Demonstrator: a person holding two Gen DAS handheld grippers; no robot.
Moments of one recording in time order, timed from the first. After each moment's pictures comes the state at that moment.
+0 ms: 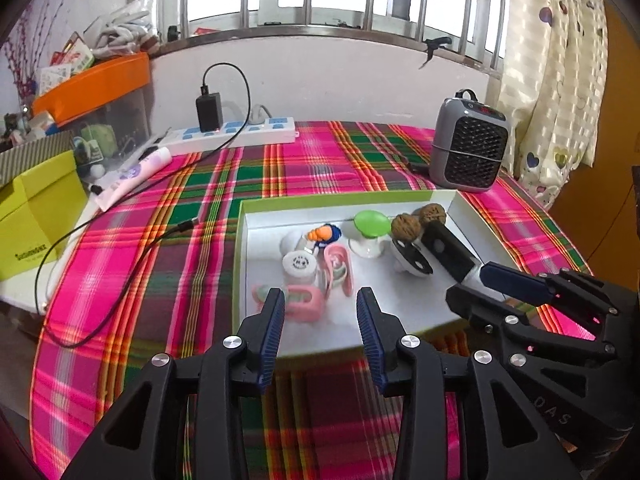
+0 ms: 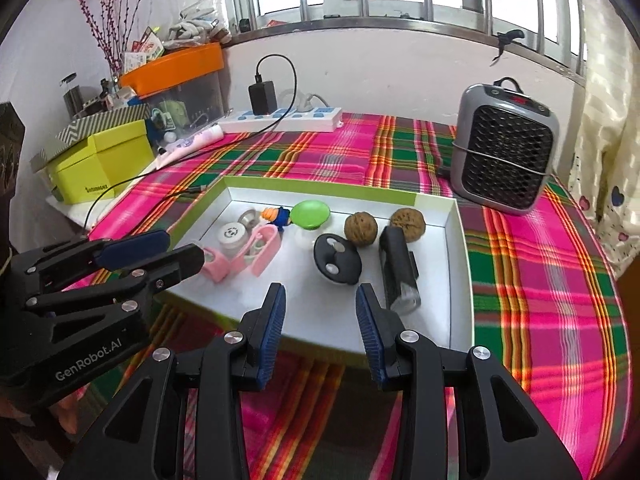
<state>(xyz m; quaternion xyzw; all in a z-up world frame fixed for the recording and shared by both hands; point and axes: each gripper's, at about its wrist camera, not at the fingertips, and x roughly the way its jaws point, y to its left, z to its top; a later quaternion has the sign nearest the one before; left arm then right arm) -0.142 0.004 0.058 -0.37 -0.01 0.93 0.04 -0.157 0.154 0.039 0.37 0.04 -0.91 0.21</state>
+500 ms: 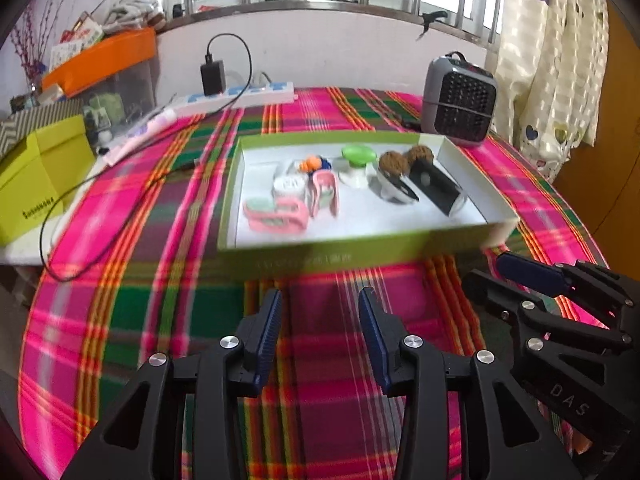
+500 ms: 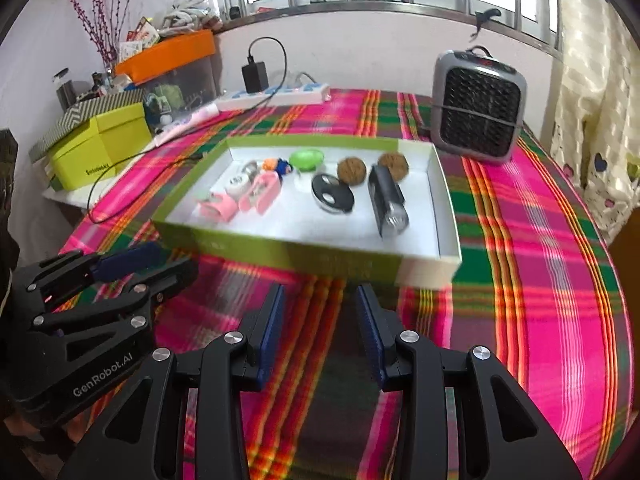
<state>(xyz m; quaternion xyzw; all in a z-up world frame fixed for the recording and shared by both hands) -0.100 0.015 0.031 -0.41 -0.01 0.91 0.03 -0.117 0.168 0.021 0.40 0.03 -0.90 0.18</state>
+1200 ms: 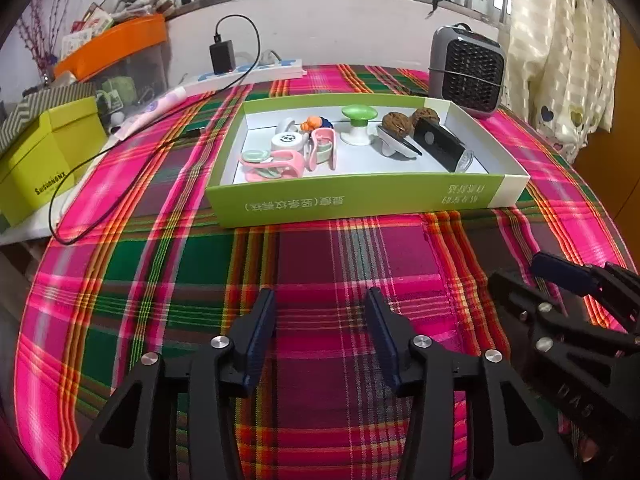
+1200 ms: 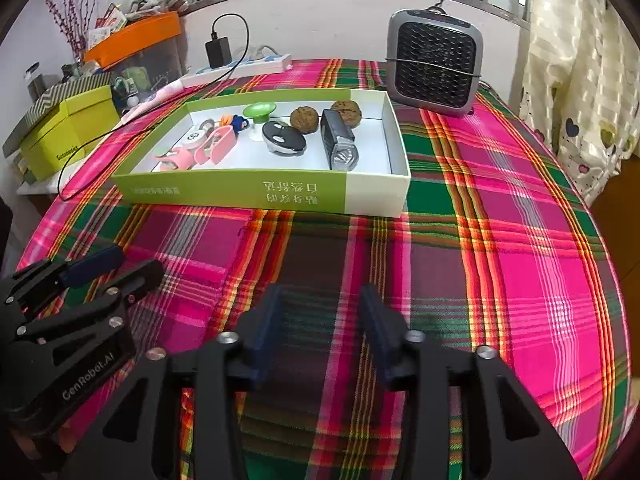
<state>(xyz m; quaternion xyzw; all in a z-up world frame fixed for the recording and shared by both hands) -0.084 0.033 0.010 -0.43 0.00 0.90 -0.01 -0.102 0.184 0.000 0.43 0.05 -0.89 0.13</state>
